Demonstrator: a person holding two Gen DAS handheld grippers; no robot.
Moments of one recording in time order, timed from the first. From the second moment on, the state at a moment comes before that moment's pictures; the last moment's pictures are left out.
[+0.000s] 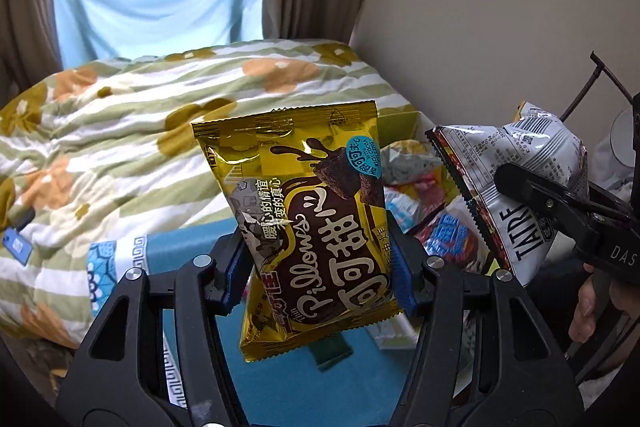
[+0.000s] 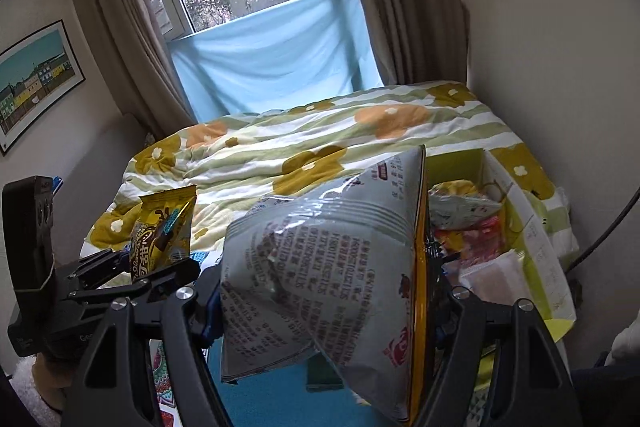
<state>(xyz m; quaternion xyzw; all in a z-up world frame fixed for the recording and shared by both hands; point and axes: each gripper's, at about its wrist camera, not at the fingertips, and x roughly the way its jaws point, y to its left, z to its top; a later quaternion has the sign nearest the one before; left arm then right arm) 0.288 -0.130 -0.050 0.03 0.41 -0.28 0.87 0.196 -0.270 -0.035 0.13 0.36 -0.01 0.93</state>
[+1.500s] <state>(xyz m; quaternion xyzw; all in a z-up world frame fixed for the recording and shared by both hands) 0.279 -0.162 -0.115 -0.03 0.48 -0.08 0.87 0.267 -0.415 -0.105 0.08 0.36 0.07 0.93</state>
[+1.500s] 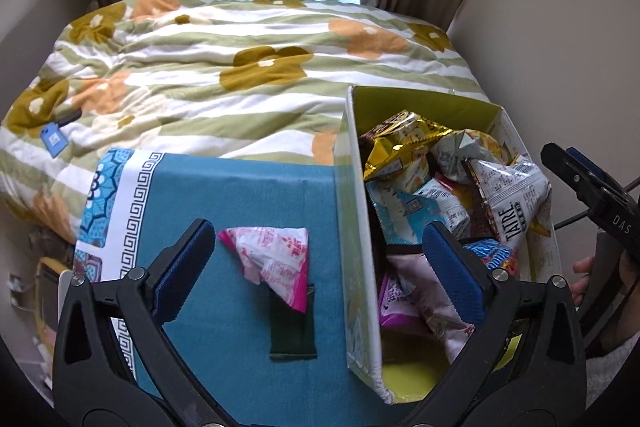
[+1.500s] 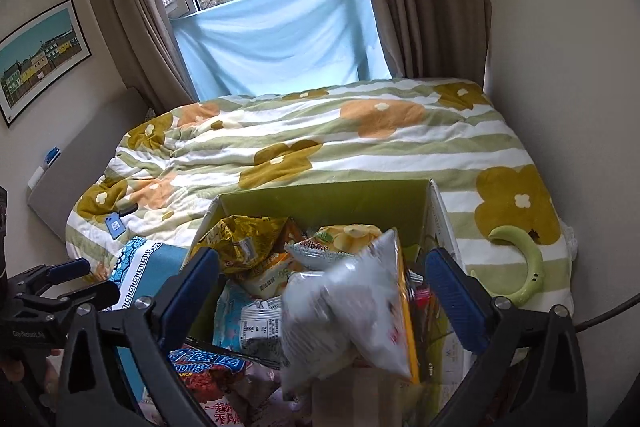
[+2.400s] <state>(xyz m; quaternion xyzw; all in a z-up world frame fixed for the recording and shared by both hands) 0.214 0.023 -0.062 -0.03 0.42 -0.13 0.90 0.177 -0.260 -0.034 0.06 0.34 0.02 0.94</state>
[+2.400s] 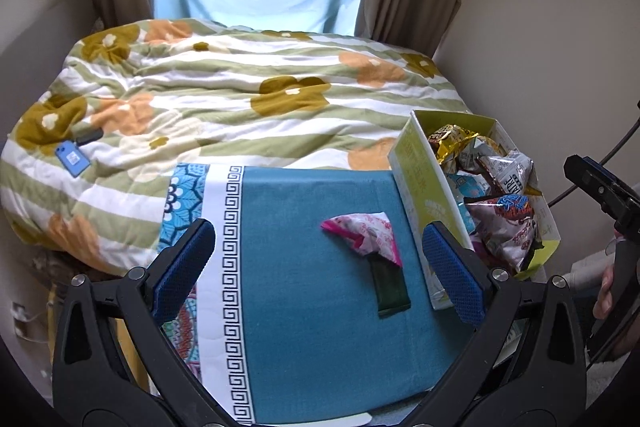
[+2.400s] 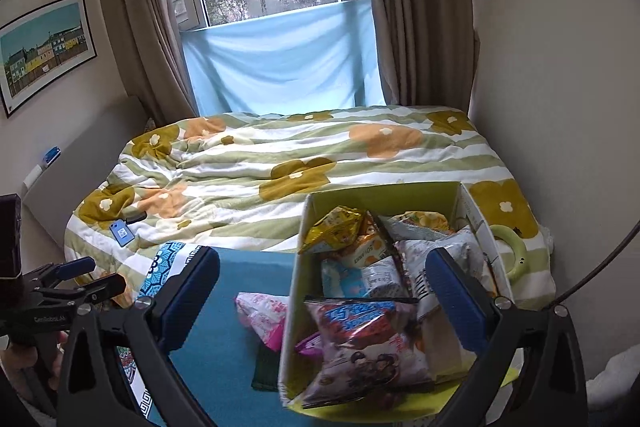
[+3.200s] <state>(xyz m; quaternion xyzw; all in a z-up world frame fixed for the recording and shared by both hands) 0.281 0.025 -0.137 0.16 0.44 -0.38 0.80 0.131 -0.132 -0.127 0.09 0.40 -0.07 0.91</state>
